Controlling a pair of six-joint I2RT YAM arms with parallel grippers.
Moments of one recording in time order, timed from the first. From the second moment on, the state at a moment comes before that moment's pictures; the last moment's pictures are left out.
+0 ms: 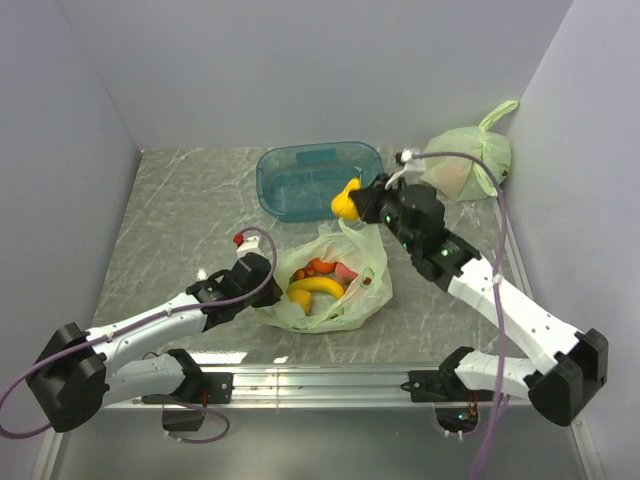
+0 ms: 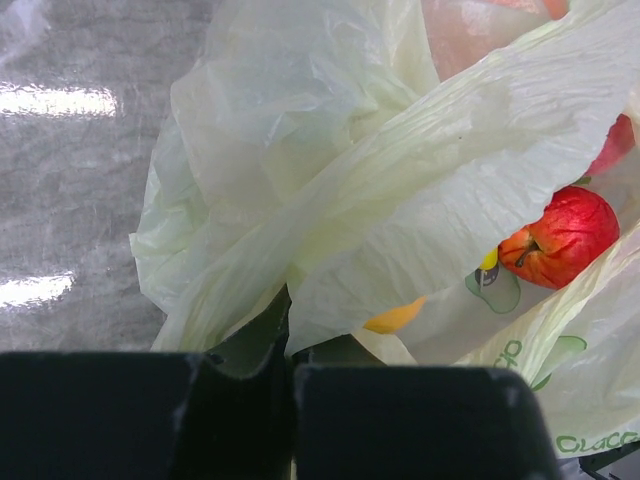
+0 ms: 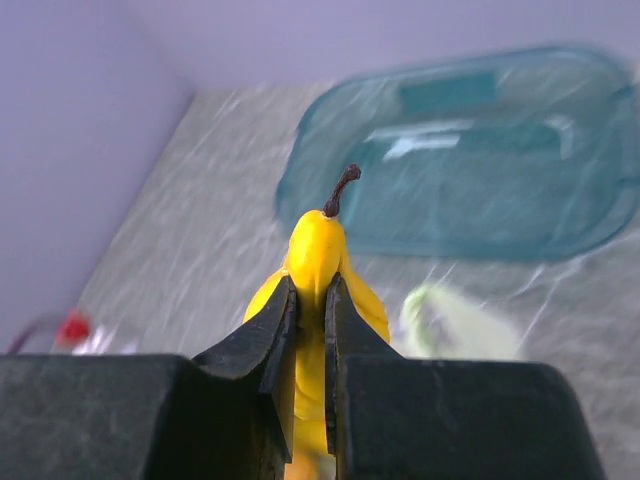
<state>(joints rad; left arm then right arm) -0.79 1.09 0.56 -0.25 -0.22 -0.85 0.67 1.13 1.01 -0.05 0.19 0.46</state>
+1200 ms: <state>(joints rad) -0.79 1.02 0.55 -0.25 -0.20 -0.83 0.80 1.45 1.24 -0.15 0.07 0.12</state>
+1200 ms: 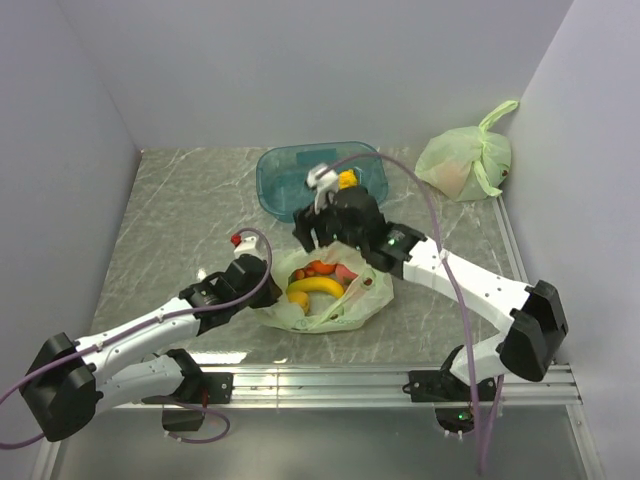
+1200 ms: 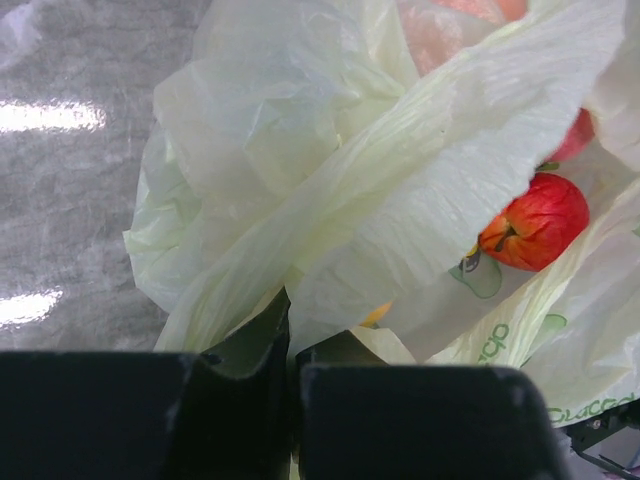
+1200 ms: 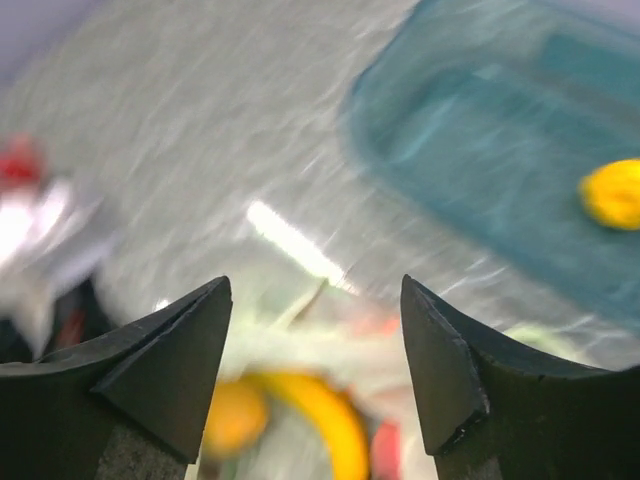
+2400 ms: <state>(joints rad) -0.79 0.98 0.49 -0.32 -0.21 -0.86 0.89 1.70 0.98 -0.24 0.07 -0.04</state>
